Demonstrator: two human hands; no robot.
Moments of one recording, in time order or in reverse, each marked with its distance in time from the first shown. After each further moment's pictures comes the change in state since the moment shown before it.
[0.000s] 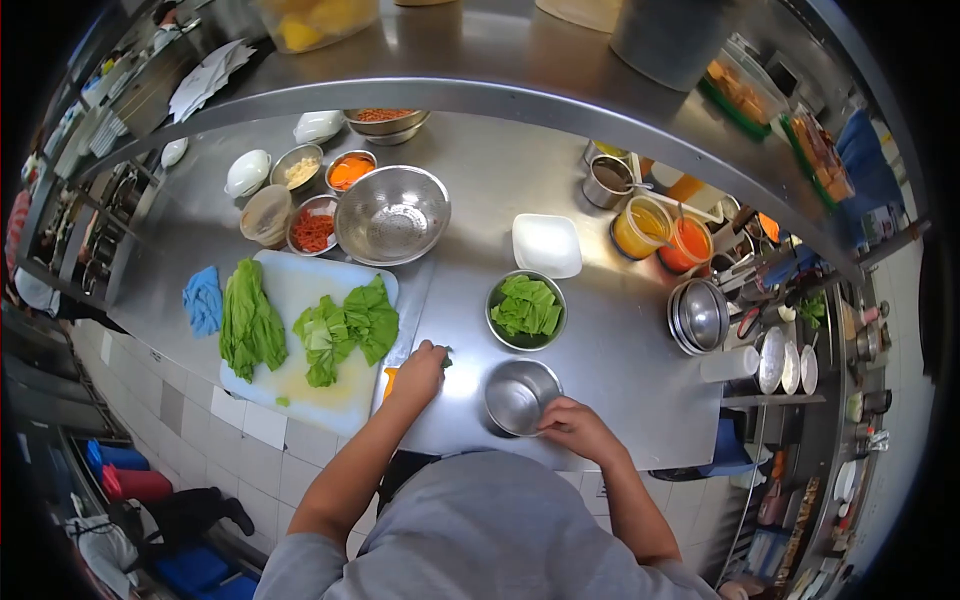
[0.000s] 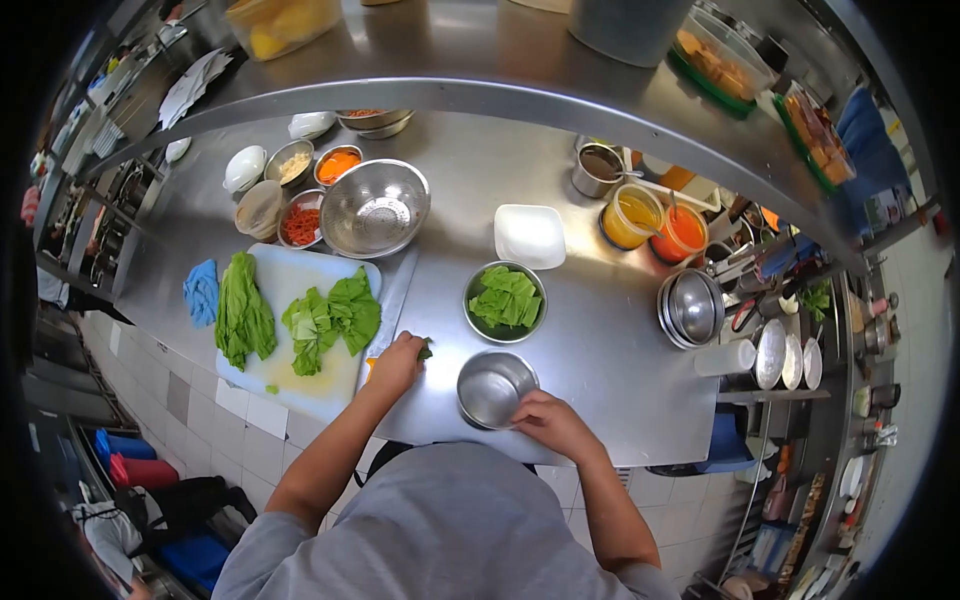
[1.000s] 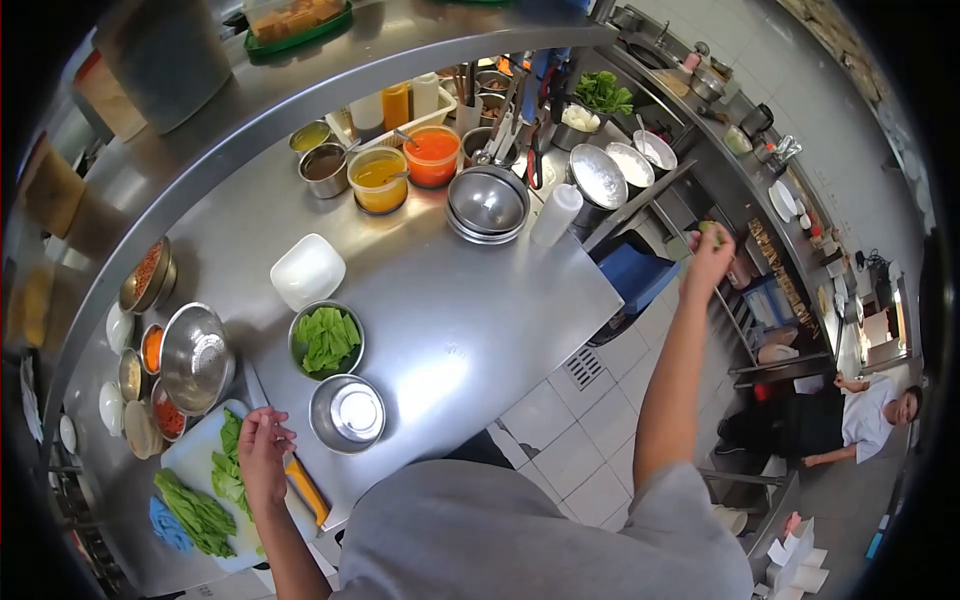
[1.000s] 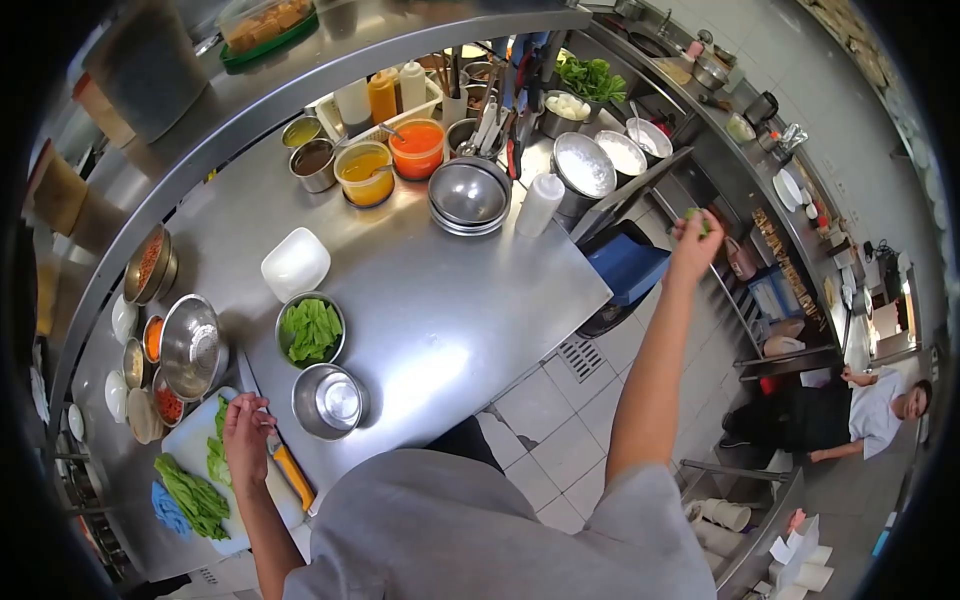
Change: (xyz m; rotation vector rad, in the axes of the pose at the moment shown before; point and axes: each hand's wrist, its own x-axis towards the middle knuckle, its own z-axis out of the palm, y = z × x) left_hand 0.006 0.093 -0.106 -1.155 -0.109 -0.207; right_hand -0.379 0.057 -0.256 -0.008 2.178 -0.128
